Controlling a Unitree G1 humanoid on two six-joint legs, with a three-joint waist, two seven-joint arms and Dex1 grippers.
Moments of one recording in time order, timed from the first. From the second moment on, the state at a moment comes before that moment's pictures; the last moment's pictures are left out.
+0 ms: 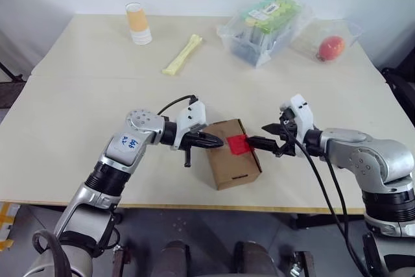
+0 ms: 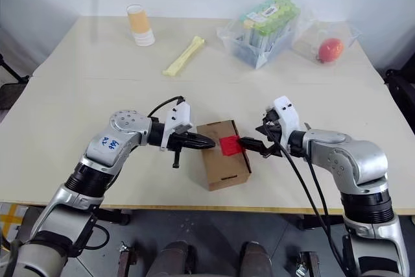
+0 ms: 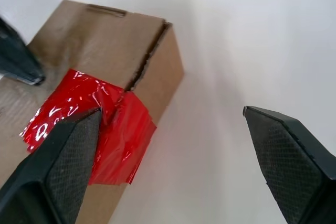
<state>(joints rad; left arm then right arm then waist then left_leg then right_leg) -0.74 0.49 -0.30 0.08 -0.21 0.46 -1.11 -0.54 -0.66 -0.05 -0.23 0.66 1.14 0.57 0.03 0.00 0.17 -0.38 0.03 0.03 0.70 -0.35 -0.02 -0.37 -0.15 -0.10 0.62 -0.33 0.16</state>
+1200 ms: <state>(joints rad) -0.69 0.53 -0.29 0.00 -0.20 0.48 -1.08 -0.67 -0.64 0.09 0.06 0.51 1.14 0.81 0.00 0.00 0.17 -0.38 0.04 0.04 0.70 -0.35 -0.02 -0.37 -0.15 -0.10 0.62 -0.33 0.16</state>
